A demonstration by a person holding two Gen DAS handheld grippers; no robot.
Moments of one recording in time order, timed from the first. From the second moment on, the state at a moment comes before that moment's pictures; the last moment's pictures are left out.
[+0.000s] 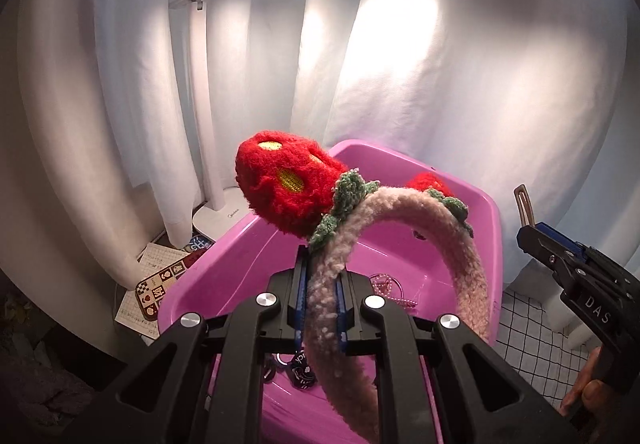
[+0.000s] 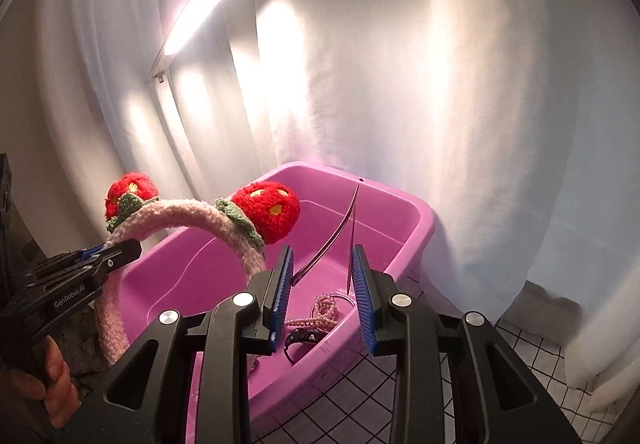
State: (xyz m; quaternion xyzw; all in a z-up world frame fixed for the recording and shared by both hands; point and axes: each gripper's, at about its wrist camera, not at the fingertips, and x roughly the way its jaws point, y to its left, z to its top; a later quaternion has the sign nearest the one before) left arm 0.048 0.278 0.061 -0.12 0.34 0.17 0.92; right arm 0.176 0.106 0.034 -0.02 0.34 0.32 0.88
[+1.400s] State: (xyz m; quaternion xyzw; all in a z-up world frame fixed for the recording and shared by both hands) left arm 0.069 0.300 0.029 -0.15 0.43 0.23 0.86; right arm 0.241 0.176 -0.001 -0.09 0.46 0.35 0.81
